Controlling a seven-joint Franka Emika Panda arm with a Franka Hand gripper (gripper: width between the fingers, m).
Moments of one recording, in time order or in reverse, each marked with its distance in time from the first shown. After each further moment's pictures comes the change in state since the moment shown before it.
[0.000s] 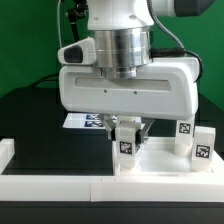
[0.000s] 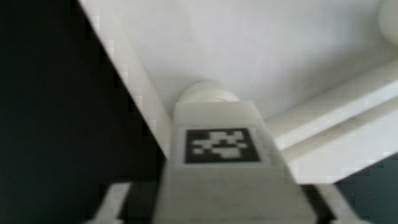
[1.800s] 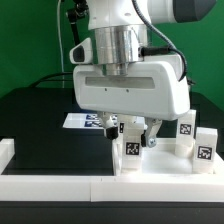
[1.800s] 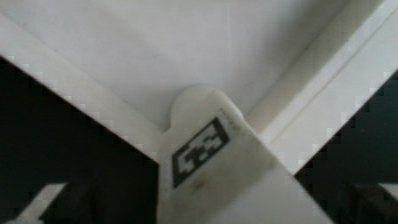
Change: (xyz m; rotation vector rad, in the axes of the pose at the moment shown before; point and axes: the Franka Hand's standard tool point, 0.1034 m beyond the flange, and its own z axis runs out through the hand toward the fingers) arm -0.002 0.000 0.002 0.090 0.098 0.262
